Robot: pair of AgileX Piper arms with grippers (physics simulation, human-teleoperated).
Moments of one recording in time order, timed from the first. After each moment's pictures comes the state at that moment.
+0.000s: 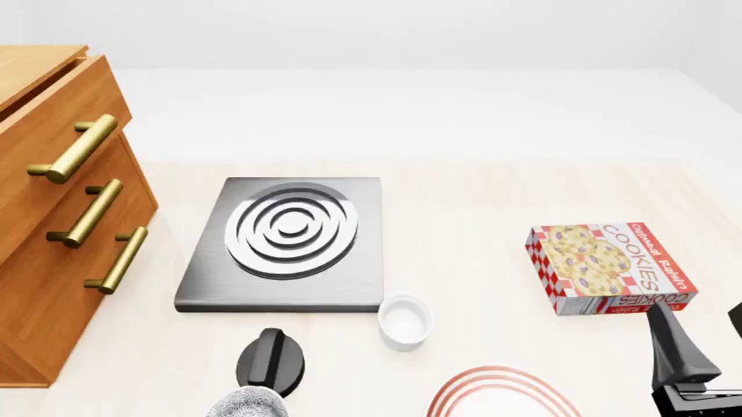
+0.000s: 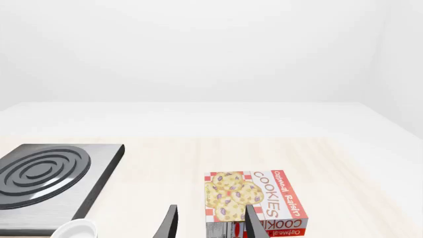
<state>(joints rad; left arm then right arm) 0.64 1.05 -1.25 0.36 -0.39 0.00 0.00 -0.01 0.01 0.00</state>
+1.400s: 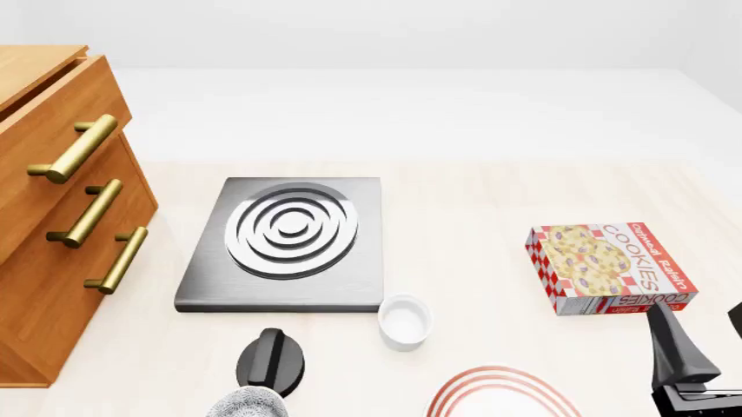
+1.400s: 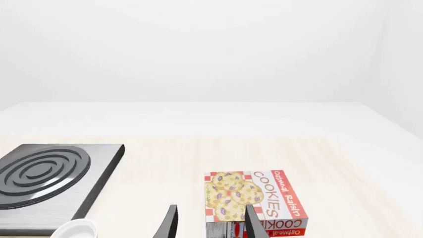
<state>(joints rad) 0.67 1.28 -1.30 0.30 -0.44 0.00 0.01 -0.01 0.00 0.00</state>
